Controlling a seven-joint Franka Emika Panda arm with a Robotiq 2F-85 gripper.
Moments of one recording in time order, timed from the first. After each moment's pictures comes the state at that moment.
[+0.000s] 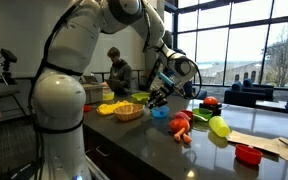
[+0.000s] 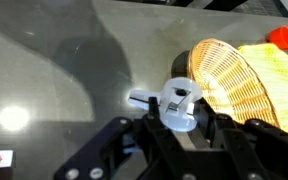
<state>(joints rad) -0.14 0.41 -0.07 -1.81 0.40 1.42 -0.14</state>
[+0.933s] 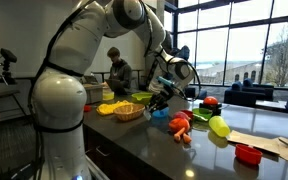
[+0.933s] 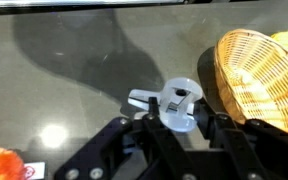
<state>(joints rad) -0.12 0.47 -0.07 -1.77 0.31 1.41 0.00</state>
